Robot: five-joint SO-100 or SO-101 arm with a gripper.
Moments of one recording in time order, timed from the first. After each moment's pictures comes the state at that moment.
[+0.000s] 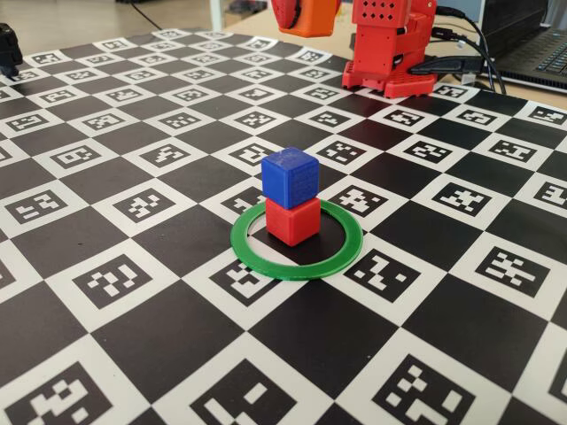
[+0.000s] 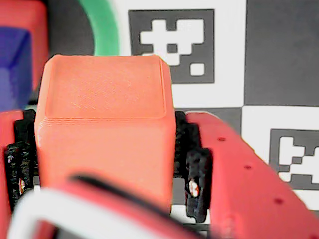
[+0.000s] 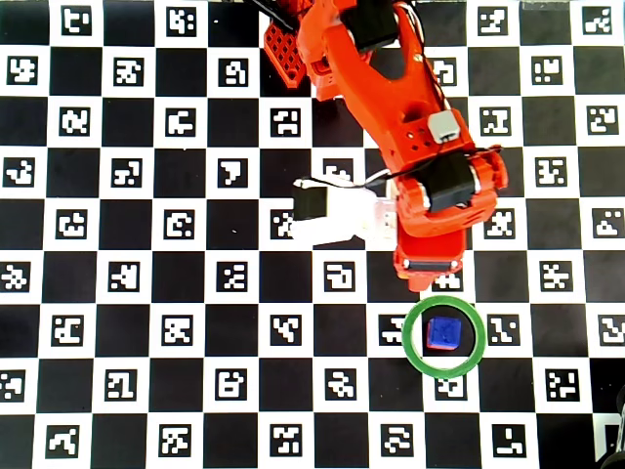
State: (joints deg) arm -18.0 76.2 58.1 99.2 22.1
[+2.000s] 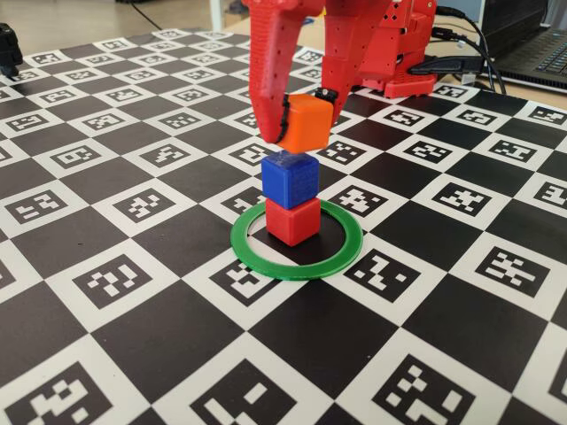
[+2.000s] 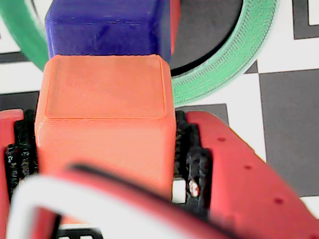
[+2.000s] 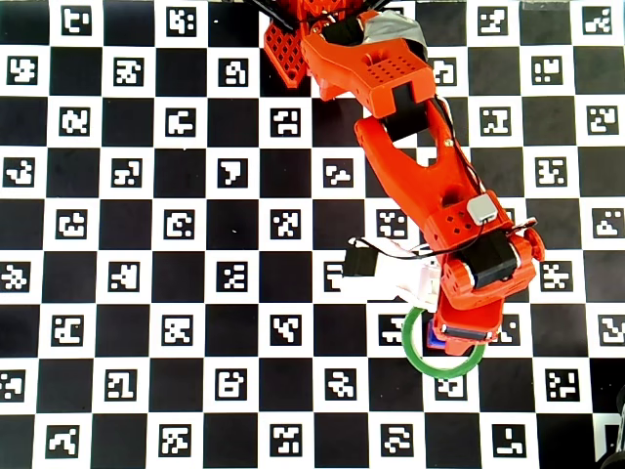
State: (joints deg) arm -21.4 44.0 25.5 96.9 31.6
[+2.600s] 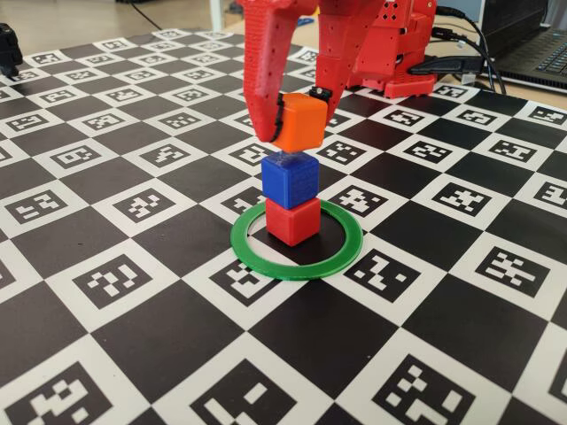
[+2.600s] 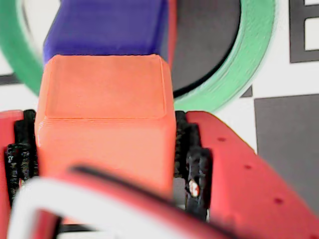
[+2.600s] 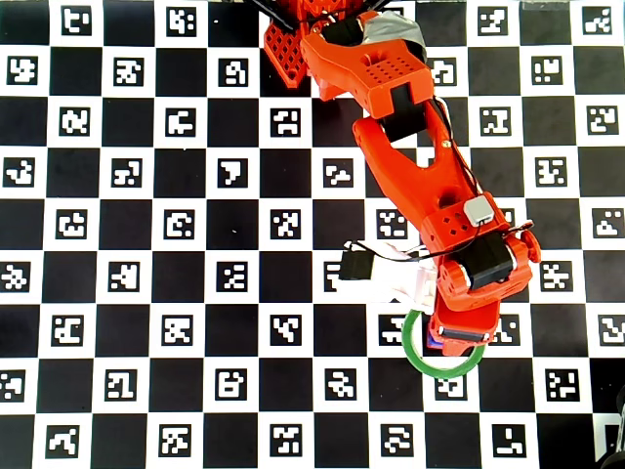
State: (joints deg) arm -20.7 42.4 25.5 96.9 29.9
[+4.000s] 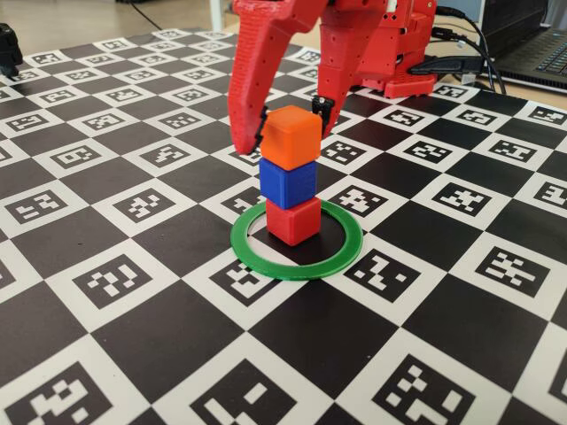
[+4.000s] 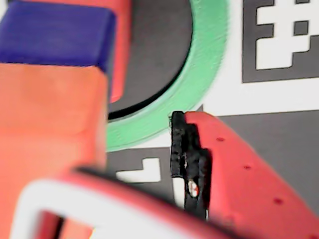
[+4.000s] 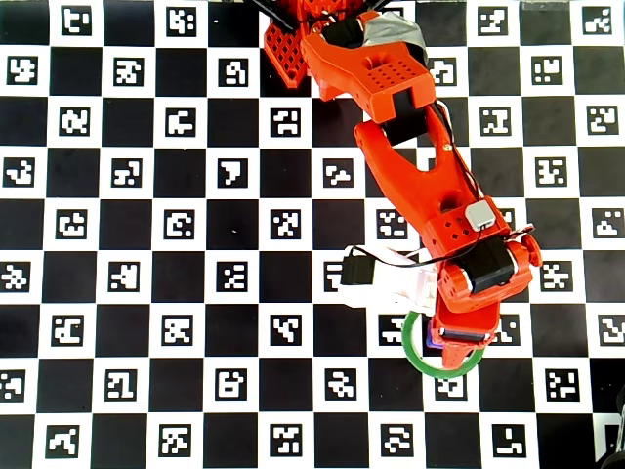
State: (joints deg) arm -22.1 43.9 30.8 96.7 28.5
